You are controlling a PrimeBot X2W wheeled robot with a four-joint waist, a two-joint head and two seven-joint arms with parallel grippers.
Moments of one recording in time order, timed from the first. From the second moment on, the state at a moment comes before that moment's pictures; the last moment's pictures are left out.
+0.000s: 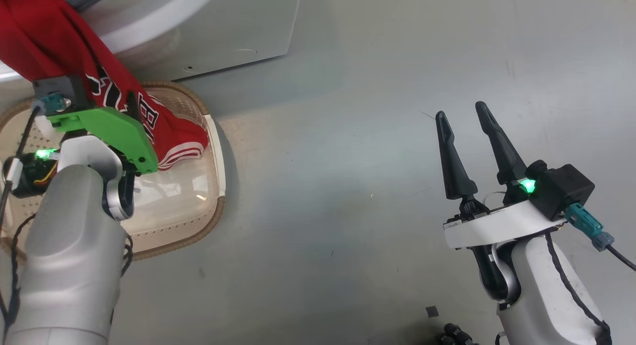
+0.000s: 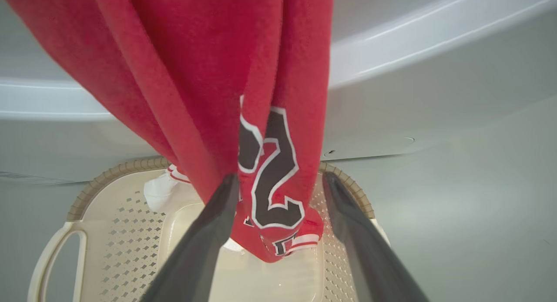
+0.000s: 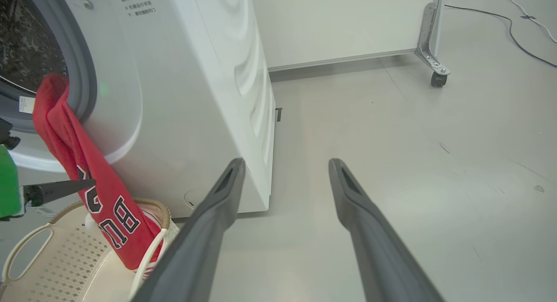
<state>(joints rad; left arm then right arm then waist) -0.73 0.09 -0.14 0.73 -0.40 0.12 0.12 -0.24 -0.04 0.23 0.08 0.34 0.11 -0.26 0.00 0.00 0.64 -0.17</state>
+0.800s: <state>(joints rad) -0.87 0.13 -0.10 0.87 -0.37 0.12 0.10 -0.27 -0.04 0.24 0.11 0.37 0.12 -0.26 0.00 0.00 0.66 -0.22</state>
